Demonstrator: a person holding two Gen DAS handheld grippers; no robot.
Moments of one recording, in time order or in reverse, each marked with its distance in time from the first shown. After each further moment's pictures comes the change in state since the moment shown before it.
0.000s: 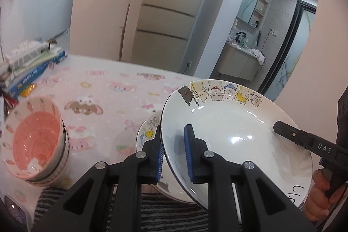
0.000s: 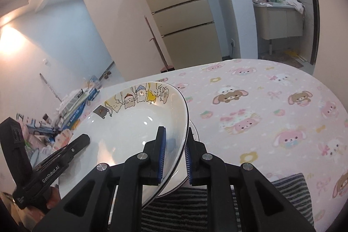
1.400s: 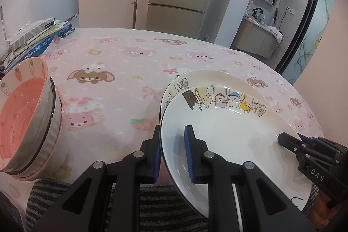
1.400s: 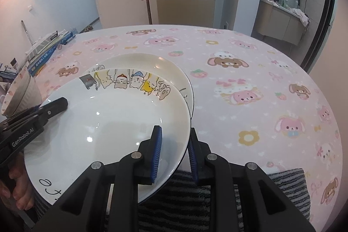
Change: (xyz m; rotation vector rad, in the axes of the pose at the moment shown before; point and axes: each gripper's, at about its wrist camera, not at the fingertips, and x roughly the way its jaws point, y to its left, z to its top) left arm 0.050 0.023 -0.030 0.029 0.152 0.116; right arm 0.066 0.014 -0.048 -0.201 0.184 -0.207
